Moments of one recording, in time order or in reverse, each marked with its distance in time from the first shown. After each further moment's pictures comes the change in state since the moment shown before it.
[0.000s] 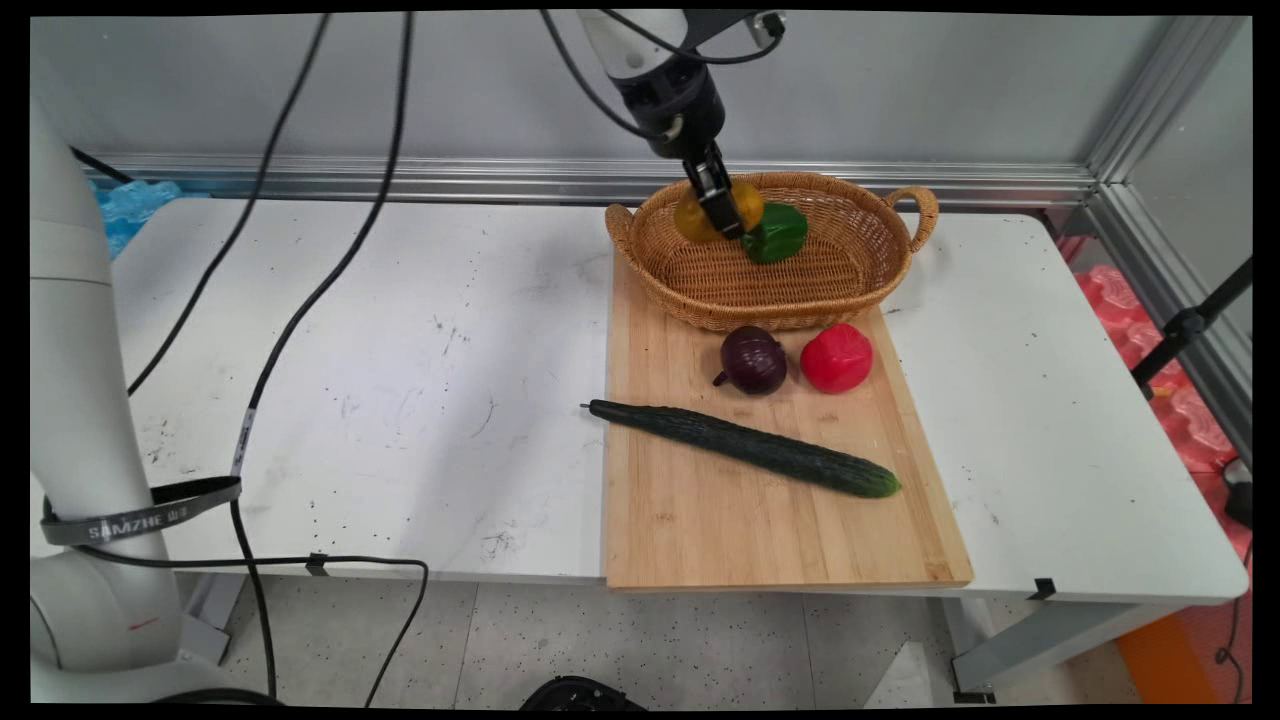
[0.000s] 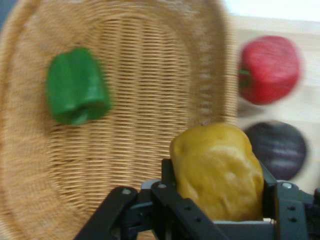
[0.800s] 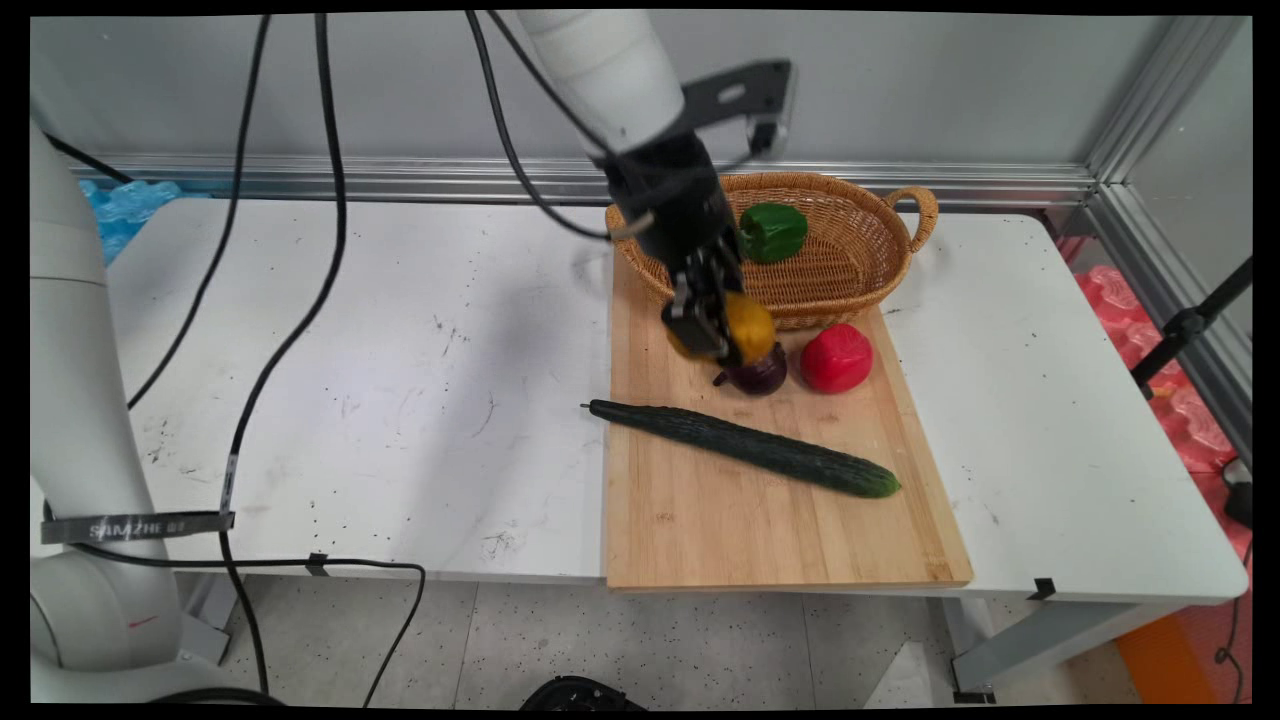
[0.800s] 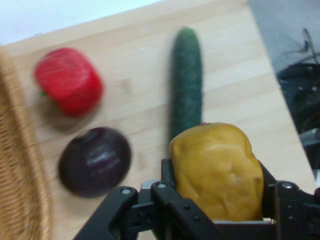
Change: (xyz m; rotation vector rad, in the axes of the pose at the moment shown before) arm -0.012 0.109 -0.009 -0.231 -0.003 0.344
